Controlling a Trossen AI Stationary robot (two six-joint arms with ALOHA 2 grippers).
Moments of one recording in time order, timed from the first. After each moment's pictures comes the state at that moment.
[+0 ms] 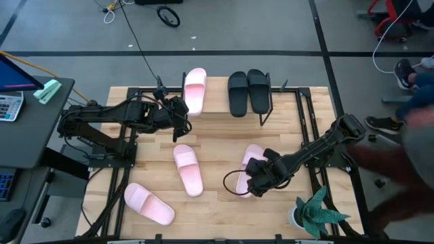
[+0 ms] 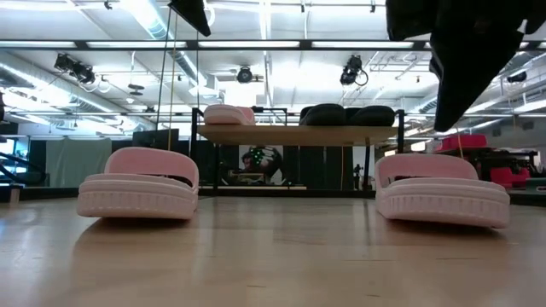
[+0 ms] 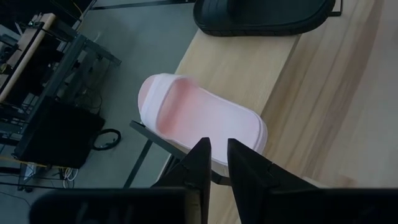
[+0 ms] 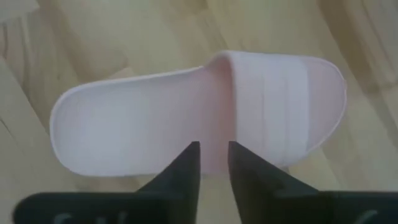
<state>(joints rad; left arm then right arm) -0.04 1.35 1.47 -1.05 -0.80 -0.13 0.49 1.65 1.18 -0.97 0.35 0.94</state>
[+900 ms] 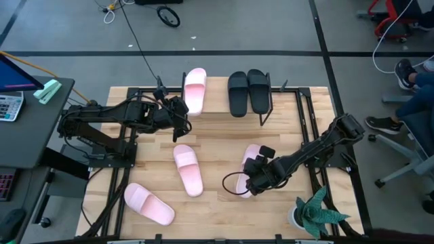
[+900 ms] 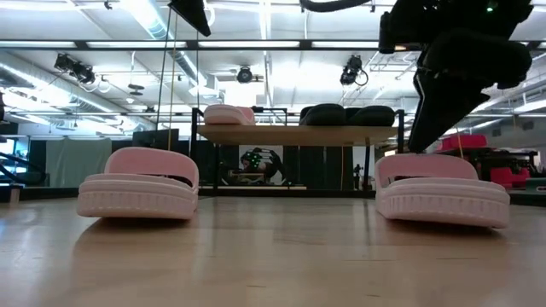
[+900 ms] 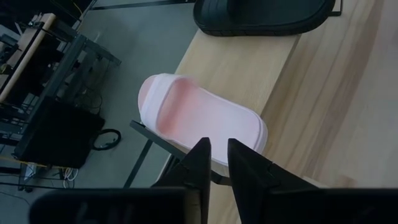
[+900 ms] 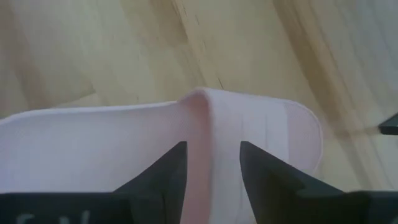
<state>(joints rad) -0.04 1.35 1.47 -1.05 -0.80 -0.13 0.47 1.67 1.08 -0.83 0.52 0.81</state>
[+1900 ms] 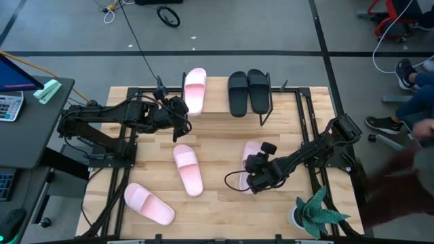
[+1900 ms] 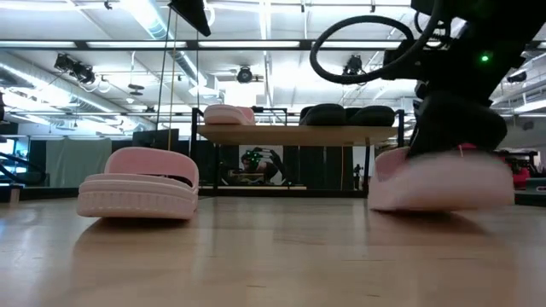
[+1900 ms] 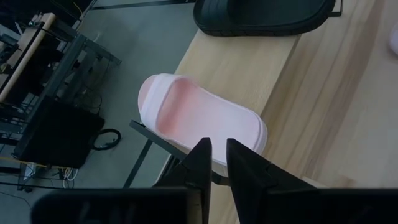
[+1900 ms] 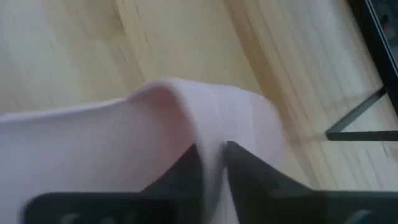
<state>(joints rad) -0.04 1.35 1.47 -1.05 -0.80 -0.13 0.46 1.71 0.98 -0.78 0.70 0.79</state>
